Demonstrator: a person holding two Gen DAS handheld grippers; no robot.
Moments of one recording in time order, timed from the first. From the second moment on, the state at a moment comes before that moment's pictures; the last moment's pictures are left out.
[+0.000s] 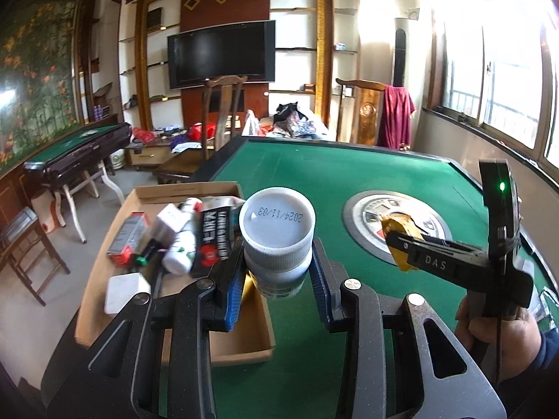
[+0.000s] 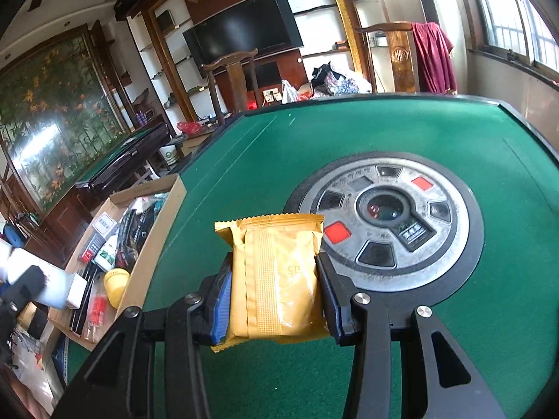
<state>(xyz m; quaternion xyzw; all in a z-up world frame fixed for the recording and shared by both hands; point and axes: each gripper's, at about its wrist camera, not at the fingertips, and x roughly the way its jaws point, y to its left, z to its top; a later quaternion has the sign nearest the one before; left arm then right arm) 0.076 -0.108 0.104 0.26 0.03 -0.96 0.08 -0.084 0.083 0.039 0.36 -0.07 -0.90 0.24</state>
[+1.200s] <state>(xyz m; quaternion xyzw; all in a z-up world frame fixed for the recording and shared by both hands) 0.106 -0.219 0.086 0.27 0.08 -0.95 0.12 -0.078 -0.059 0.088 0.33 -0.05 -0.86 0.38</state>
